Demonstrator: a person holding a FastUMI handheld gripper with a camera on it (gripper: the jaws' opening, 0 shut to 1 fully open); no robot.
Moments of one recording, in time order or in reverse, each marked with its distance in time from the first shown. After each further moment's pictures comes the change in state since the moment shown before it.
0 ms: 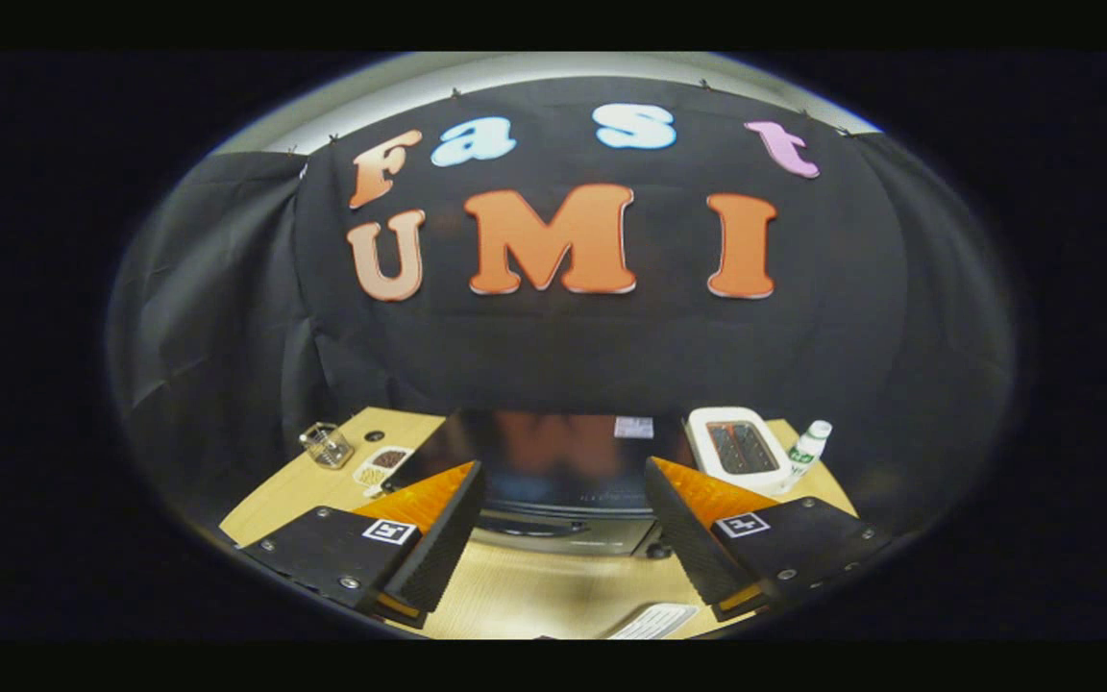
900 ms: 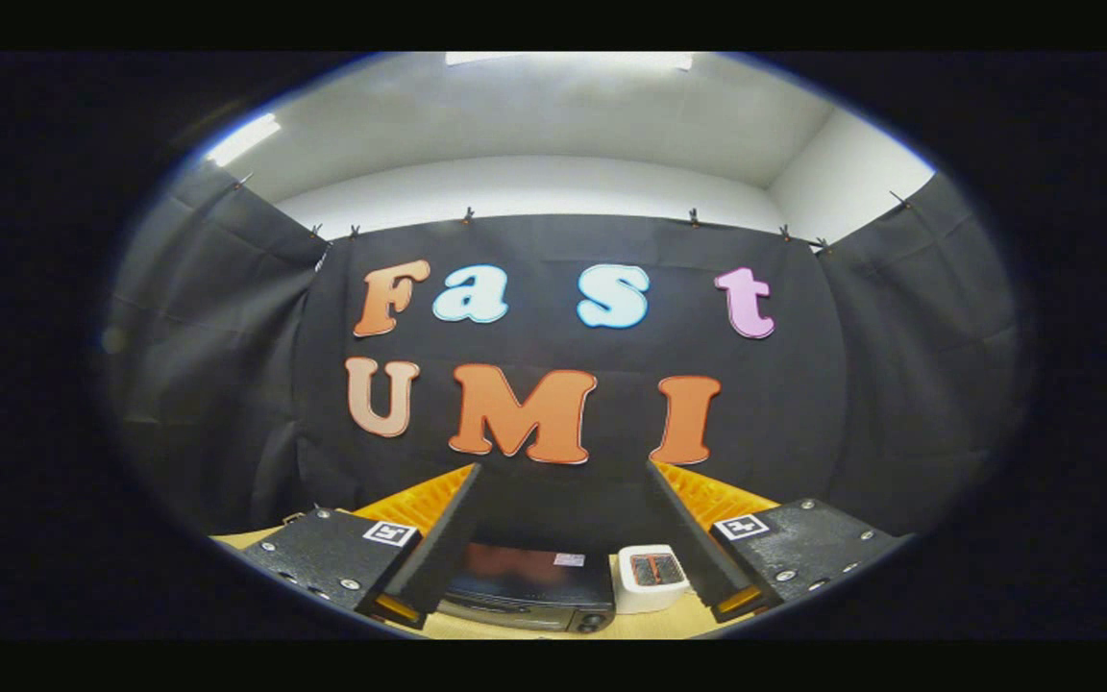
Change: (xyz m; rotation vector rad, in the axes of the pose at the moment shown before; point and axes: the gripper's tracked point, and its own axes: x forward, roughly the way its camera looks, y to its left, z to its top) arm -0.117 -0.025 0.172 -0.072 -0.494 -0.104
